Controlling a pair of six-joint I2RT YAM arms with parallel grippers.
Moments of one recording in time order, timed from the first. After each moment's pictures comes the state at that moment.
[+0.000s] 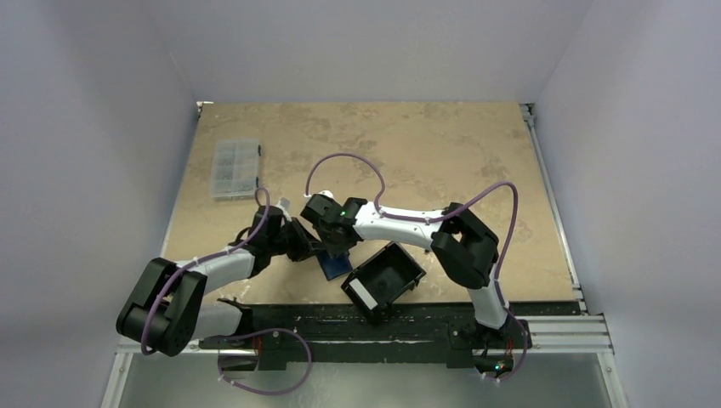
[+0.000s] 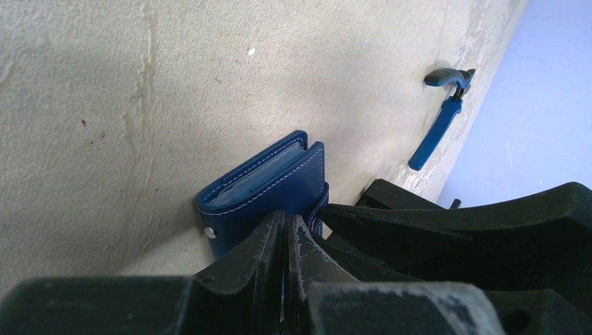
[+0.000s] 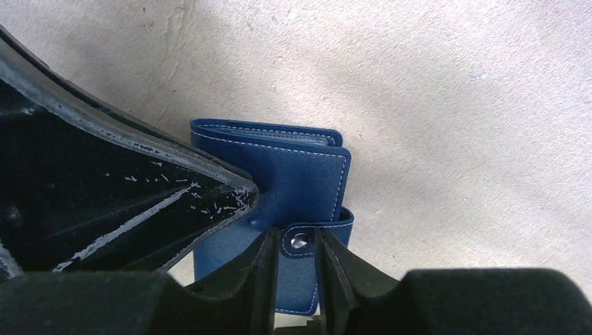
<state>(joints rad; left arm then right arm) -0.35 1.27 0.33 0.19 0.39 -1.04 1.07 2.02 1.52 -0.69 0.20 0.50</state>
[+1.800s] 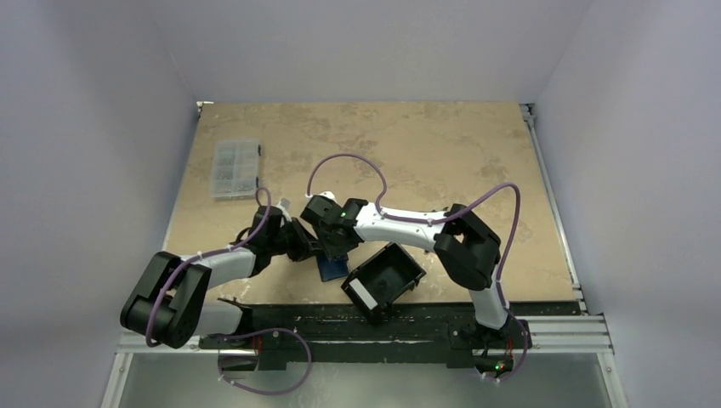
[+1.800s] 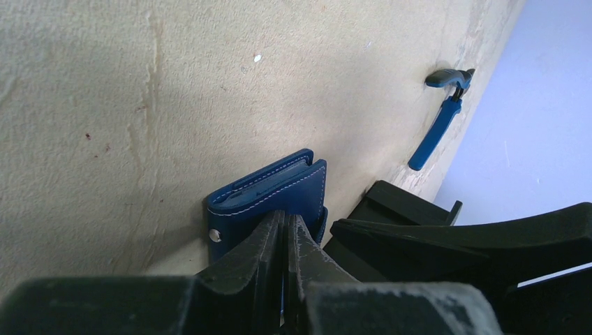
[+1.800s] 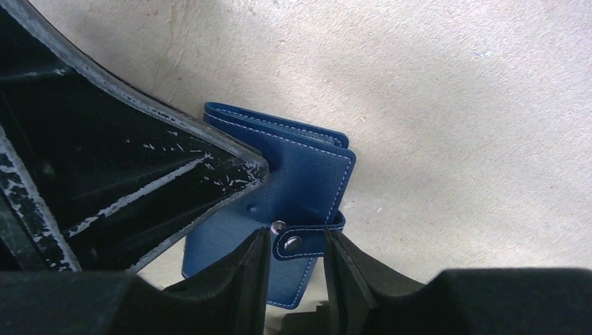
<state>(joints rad) -0.34 1.31 0.32 0.24 0.42 -1.03 1.09 2.00 1.52 -0.71 0.20 0.55</state>
